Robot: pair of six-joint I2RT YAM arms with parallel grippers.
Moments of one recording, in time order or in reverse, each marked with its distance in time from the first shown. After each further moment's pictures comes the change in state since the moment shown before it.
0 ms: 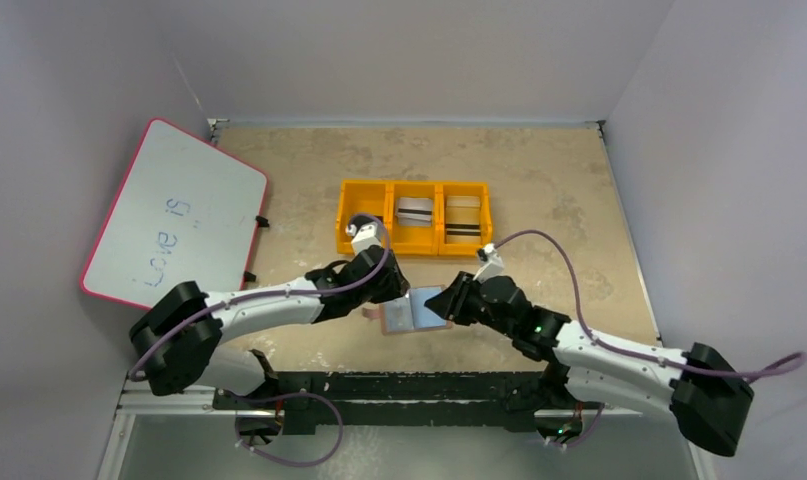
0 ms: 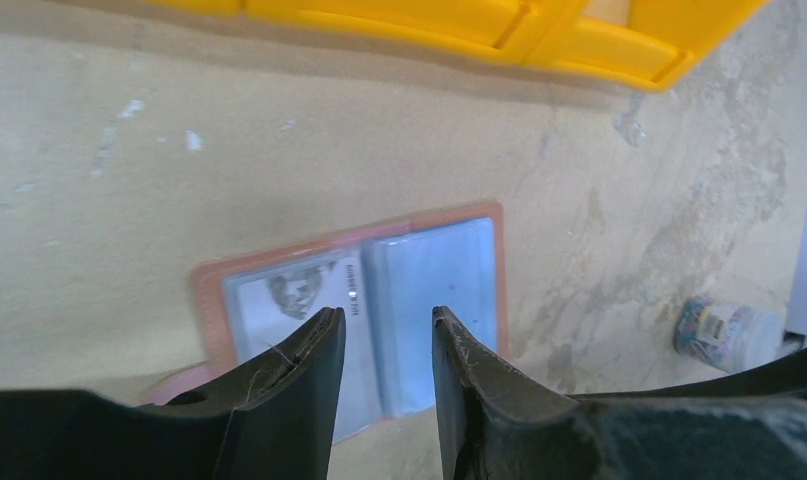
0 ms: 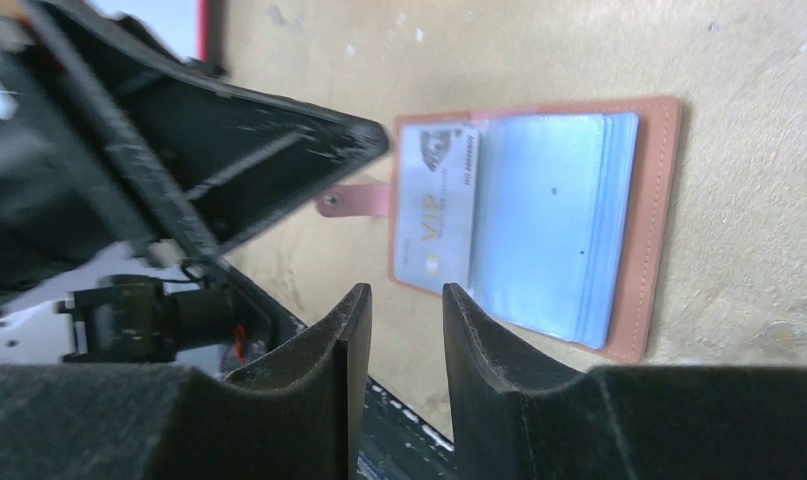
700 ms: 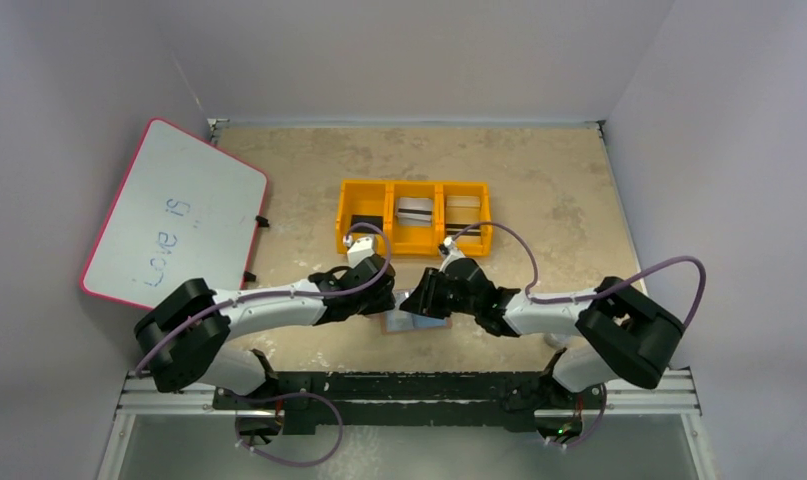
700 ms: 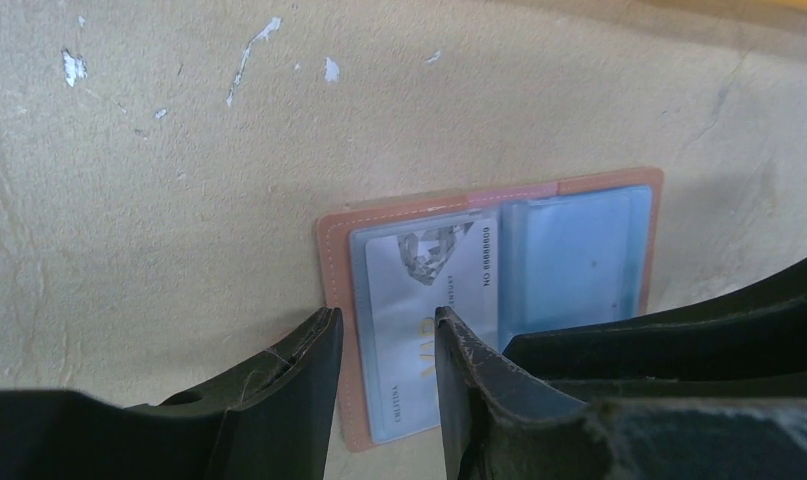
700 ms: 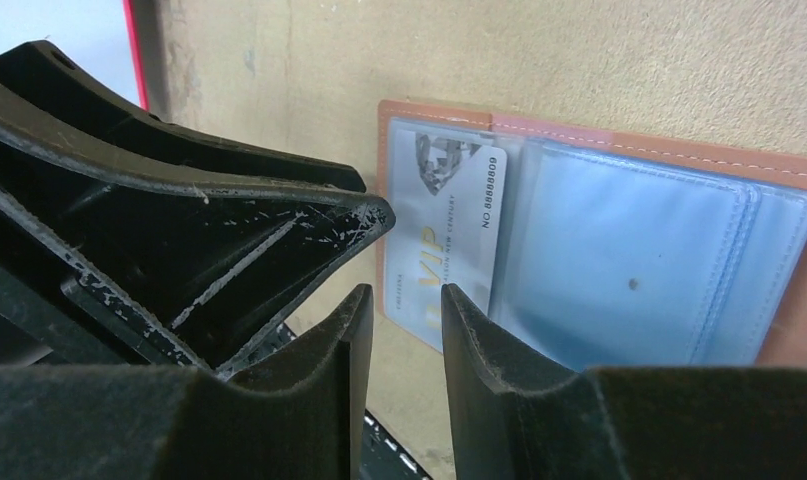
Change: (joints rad) left arm -0.005 -0.003 -0.028 -0.164 -0.068 0.008; right arm -0.049 0.561 0.149 0.259 -0.235 -0.024
